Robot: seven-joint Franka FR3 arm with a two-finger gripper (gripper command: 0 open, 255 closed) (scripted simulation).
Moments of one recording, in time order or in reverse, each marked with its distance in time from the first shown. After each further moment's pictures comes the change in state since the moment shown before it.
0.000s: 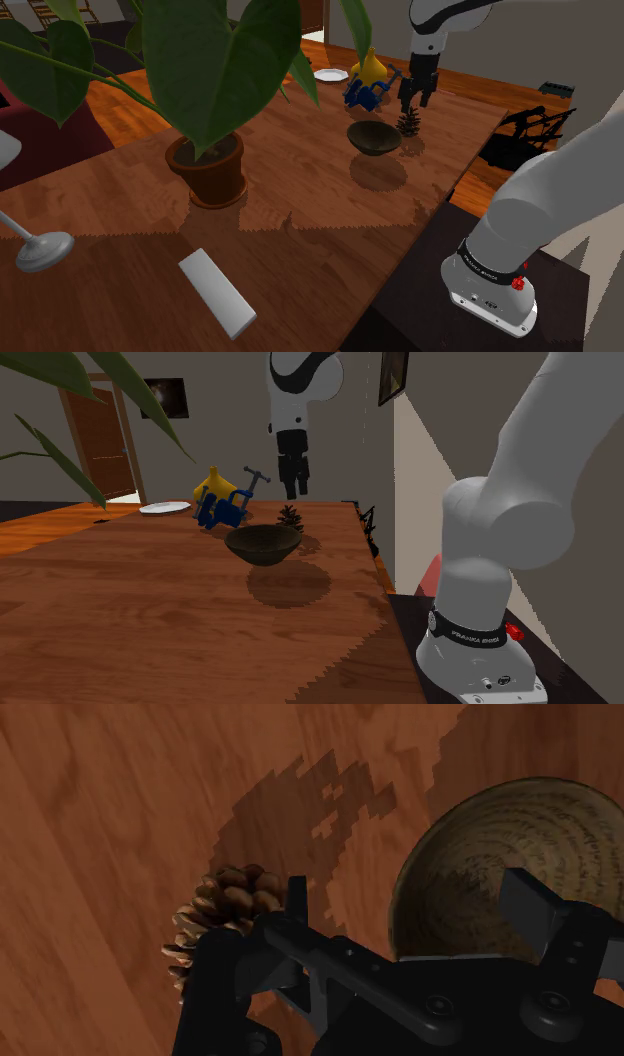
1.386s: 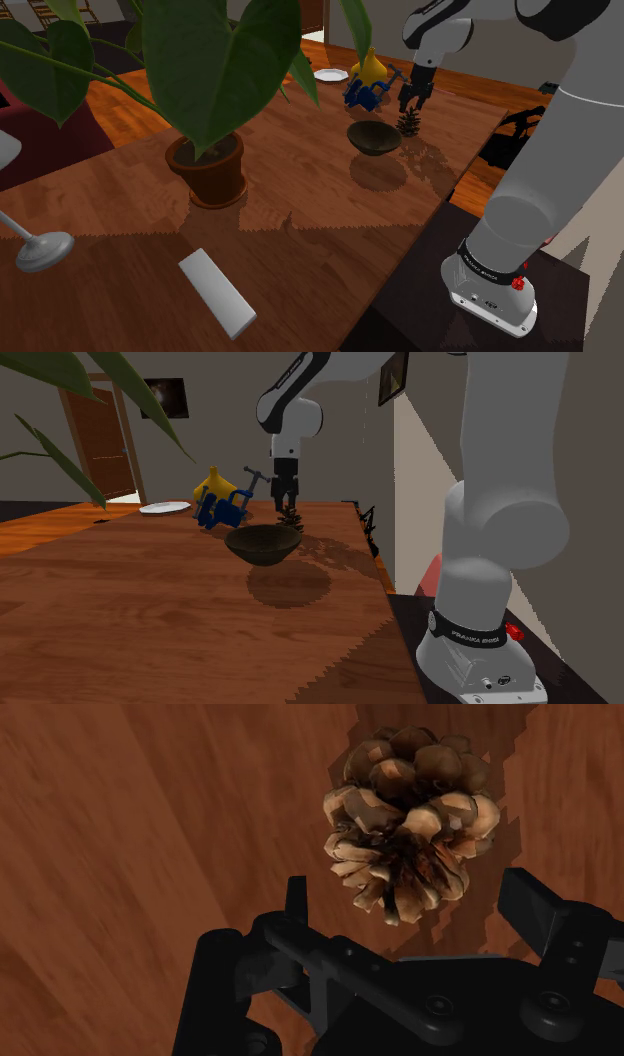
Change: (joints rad) arm -0.054 0.435 -0.181 0.235 0.274 0.209 -0.328
